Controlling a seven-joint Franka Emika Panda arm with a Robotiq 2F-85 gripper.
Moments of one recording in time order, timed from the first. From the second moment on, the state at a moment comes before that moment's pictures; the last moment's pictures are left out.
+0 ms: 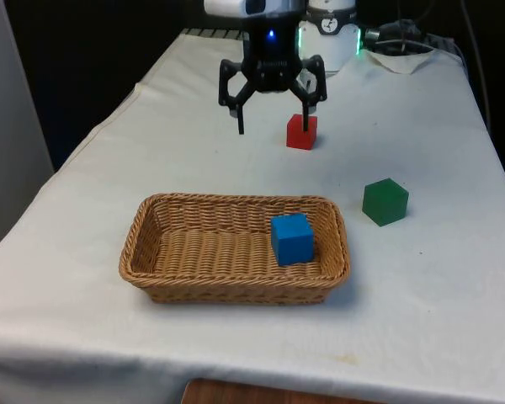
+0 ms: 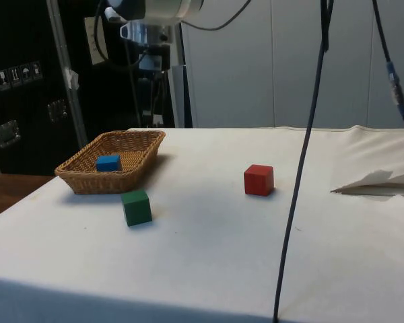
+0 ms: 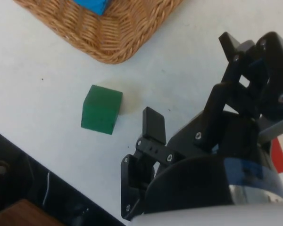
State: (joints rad) arm 0.88 0.67 -1.10 -1.93 0.84 2.24 -0.82
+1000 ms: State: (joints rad) arm 0.88 0.53 -1.09 -2.02 0.69 2.25 -0.80
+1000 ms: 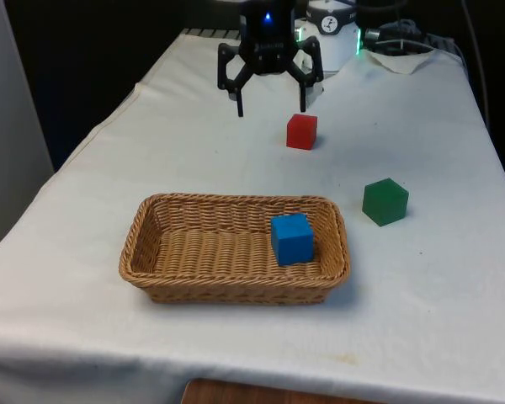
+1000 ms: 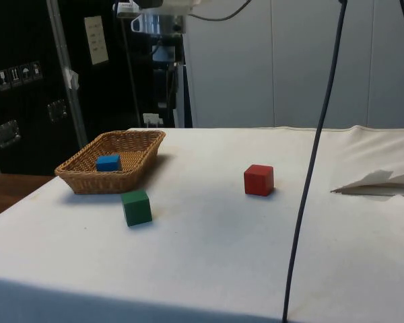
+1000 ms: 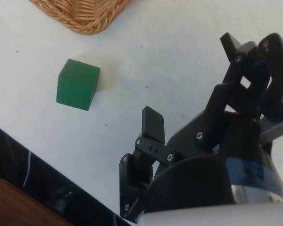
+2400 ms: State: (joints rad) arm 0.89 0.44 -1.06 -2.20 0.60 2.39 -0.80
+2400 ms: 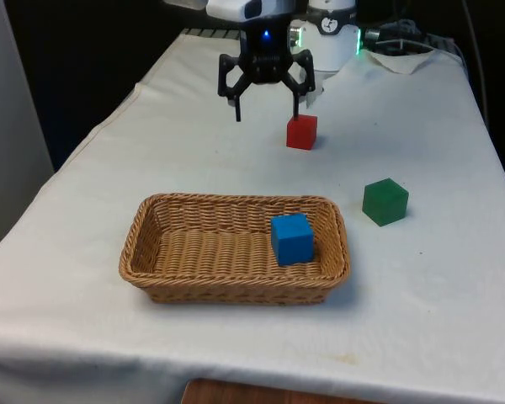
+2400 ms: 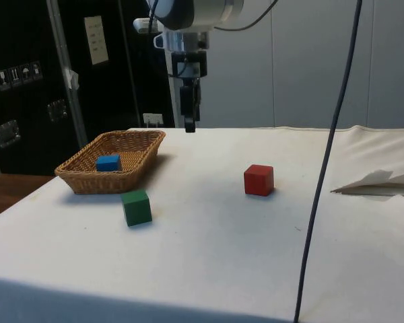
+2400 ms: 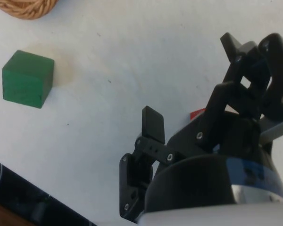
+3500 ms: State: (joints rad) arm 0.88 0.37 -1.06 -2.28 0.54 2.40 -0.80
